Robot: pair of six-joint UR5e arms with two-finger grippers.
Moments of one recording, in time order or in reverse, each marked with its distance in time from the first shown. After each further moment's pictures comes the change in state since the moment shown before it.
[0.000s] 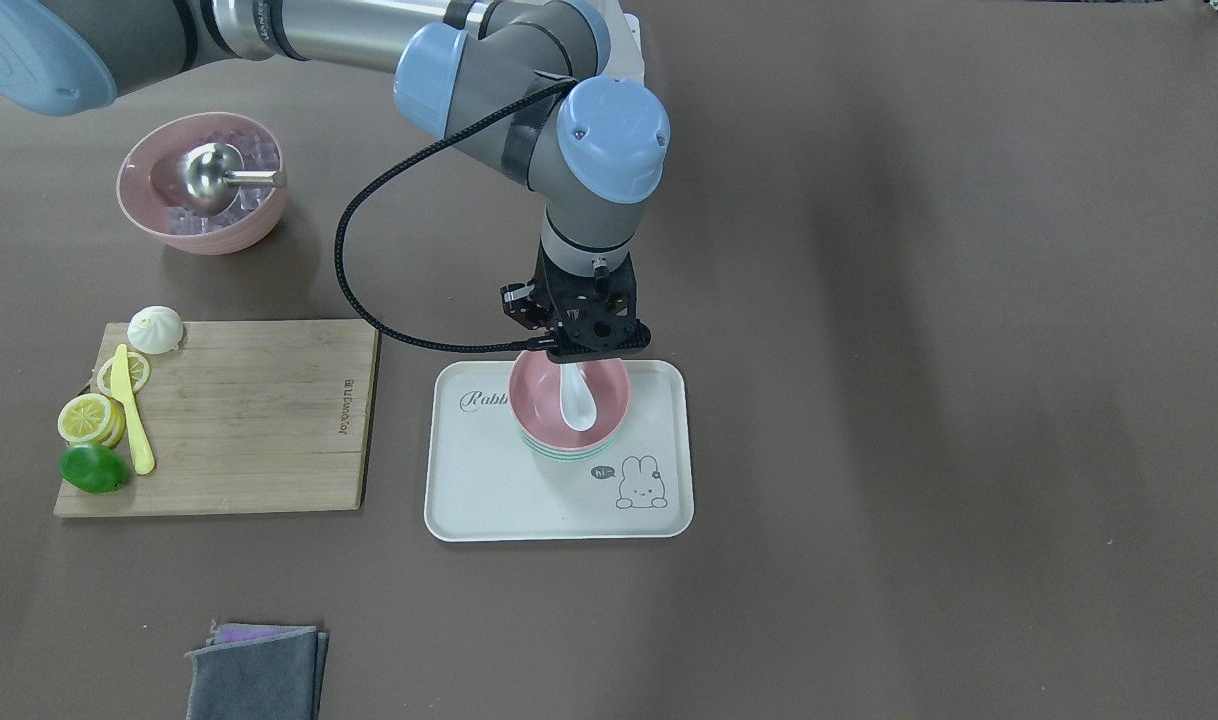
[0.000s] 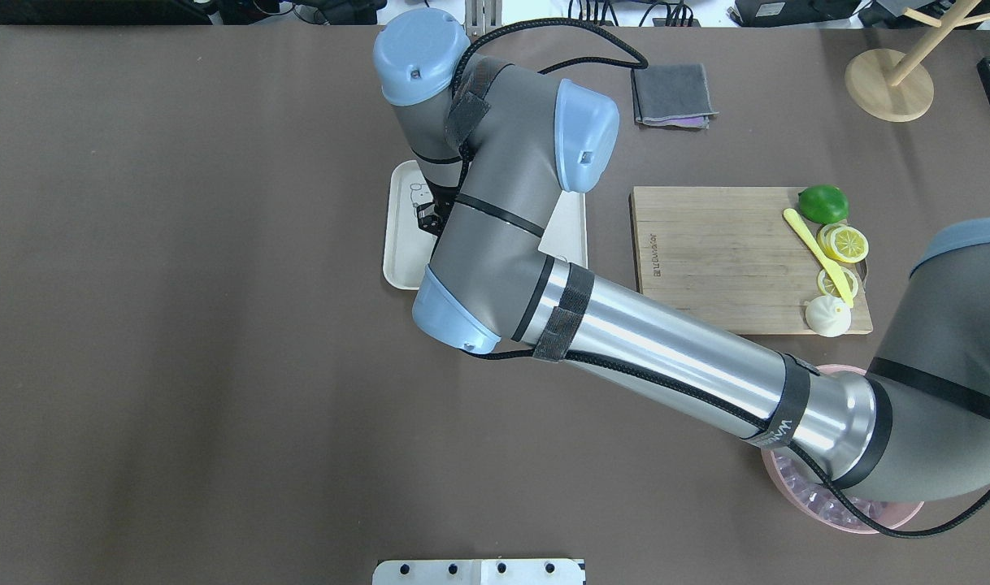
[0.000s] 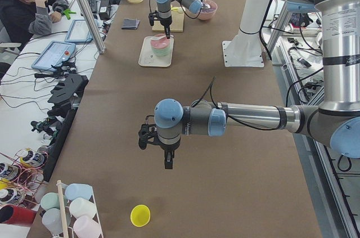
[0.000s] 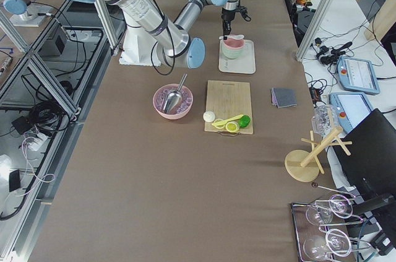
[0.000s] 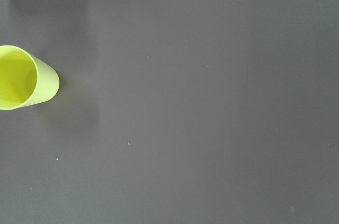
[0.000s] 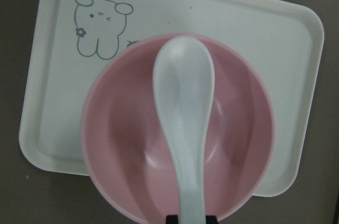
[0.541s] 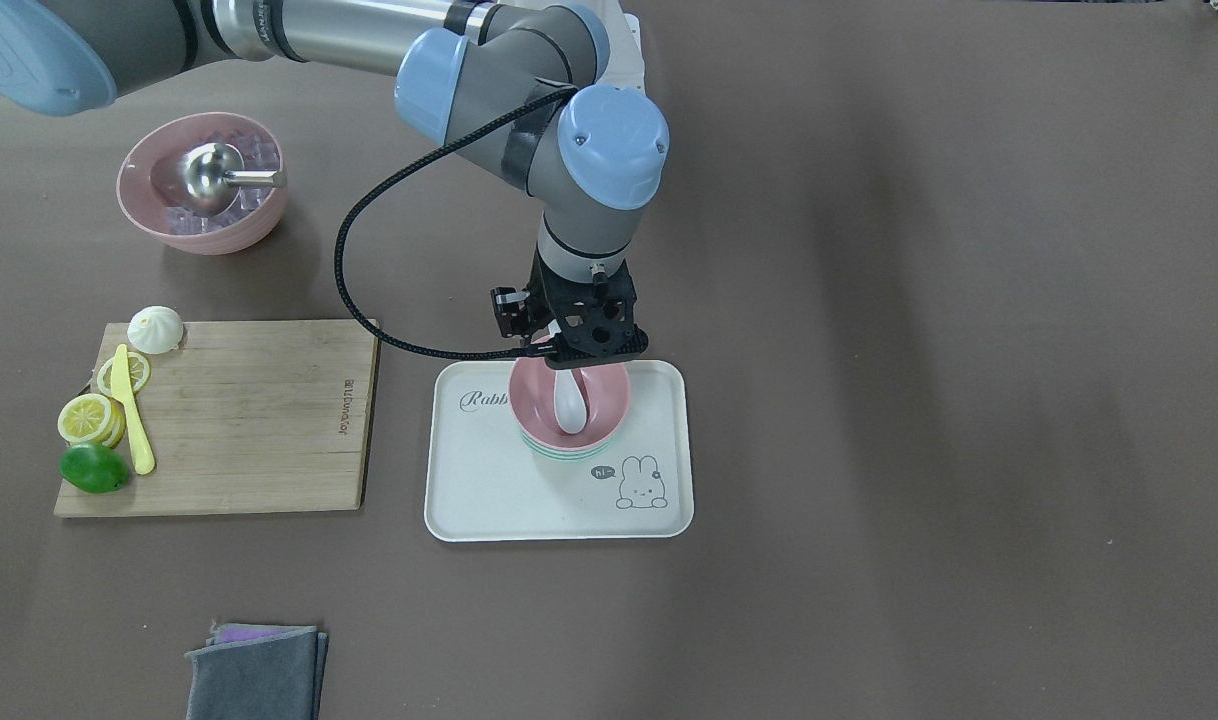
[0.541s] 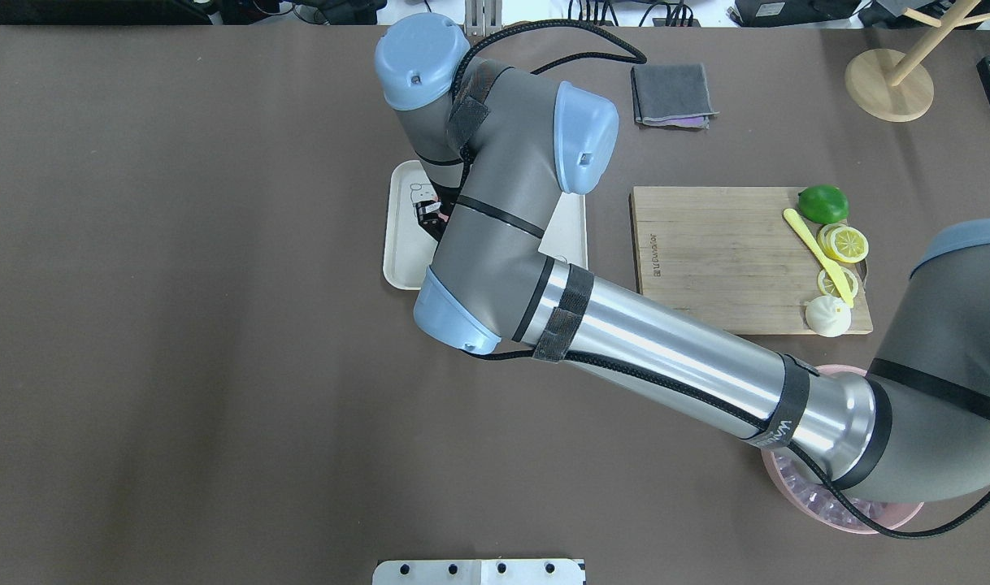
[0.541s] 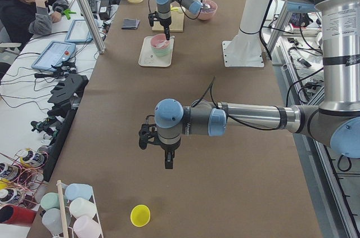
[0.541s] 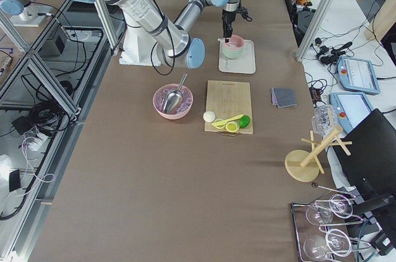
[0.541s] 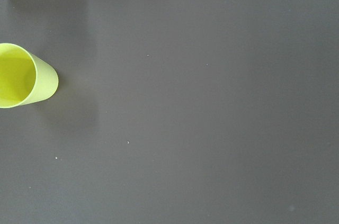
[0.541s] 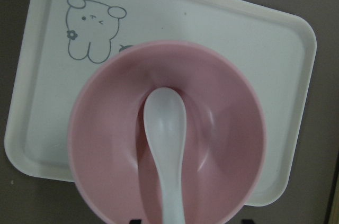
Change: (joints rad) left arm 0.001 0.001 -0.001 0.000 -0.001 0.000; right arm 0.000 0.000 -0.002 -0.002 -0.027 -0.023
